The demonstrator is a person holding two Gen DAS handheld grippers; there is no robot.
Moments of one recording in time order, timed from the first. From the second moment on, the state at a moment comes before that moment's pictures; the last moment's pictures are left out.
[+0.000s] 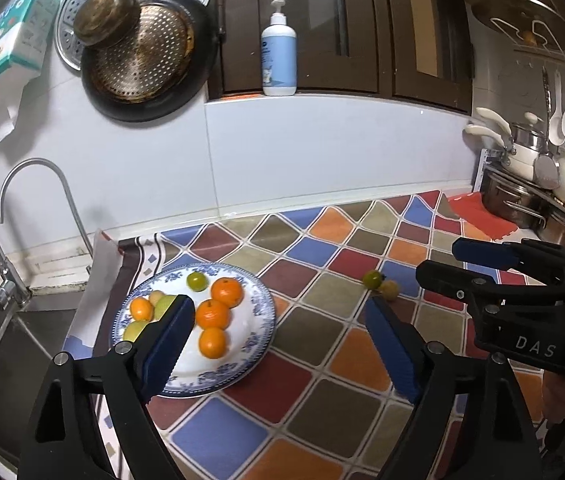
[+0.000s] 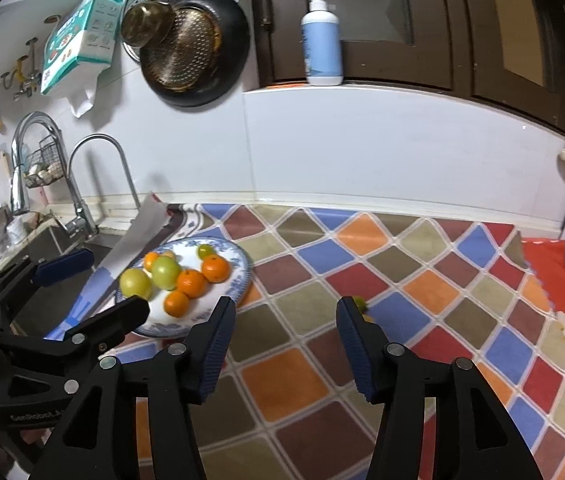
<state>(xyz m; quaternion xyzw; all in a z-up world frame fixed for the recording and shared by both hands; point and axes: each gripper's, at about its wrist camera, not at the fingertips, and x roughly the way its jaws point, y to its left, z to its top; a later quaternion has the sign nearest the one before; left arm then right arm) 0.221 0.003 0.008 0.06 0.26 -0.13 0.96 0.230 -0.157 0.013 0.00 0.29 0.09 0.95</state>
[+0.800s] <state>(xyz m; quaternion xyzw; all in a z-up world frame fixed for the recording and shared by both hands) 0.280 -0.055 -0.037 0.12 0.28 -0.19 0.93 0.277 -0.210 -0.036 -0.01 0.34 0.09 0.94</state>
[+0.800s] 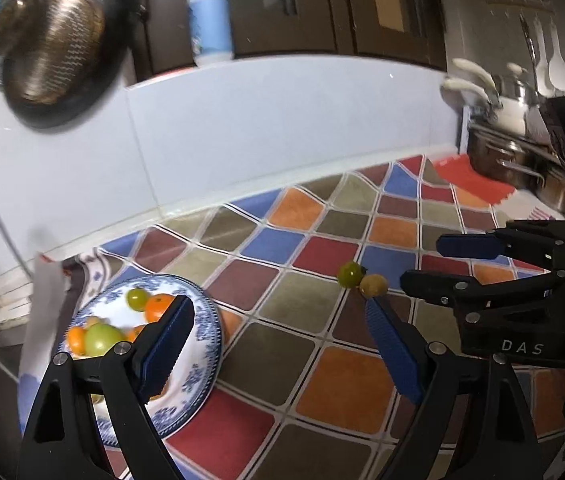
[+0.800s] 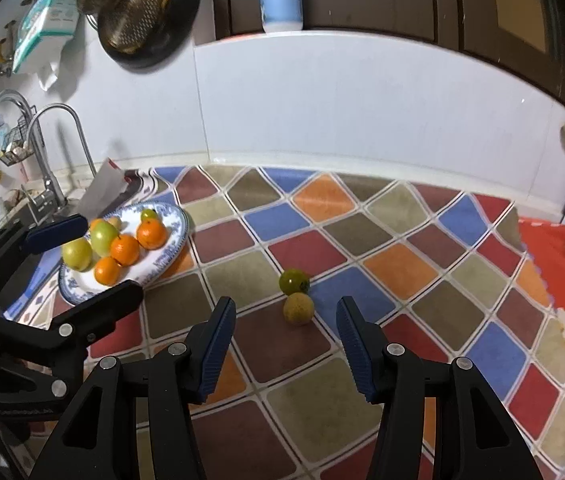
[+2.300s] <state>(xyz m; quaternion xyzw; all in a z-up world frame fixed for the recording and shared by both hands) 0.371 -0.147 -0.108 0.15 0.39 -0.31 0.85 0.327 -0.278 -0.096 0.06 0.40 0.03 0.92</state>
